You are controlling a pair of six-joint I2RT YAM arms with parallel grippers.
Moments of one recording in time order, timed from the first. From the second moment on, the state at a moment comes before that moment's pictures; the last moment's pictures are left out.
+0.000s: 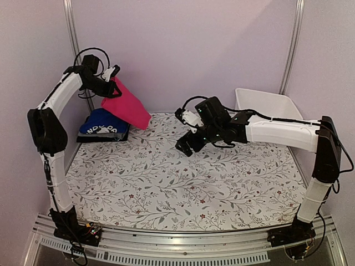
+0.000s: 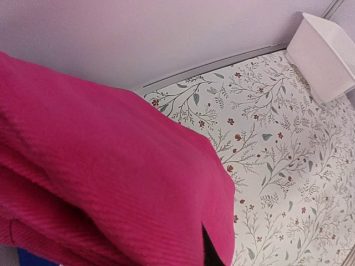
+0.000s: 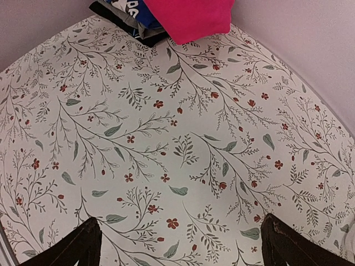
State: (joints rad) left arm -0.08 2.12 2.27 -0.98 0.41 0.20; right arm 0.88 1.80 1.46 -0.34 0.05 -0.05
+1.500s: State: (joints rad) left arm 0.19 2.02 2.14 -0.76 0.00 0.14; right arm 0.86 1.80 1.46 -0.39 0.04 -0.06
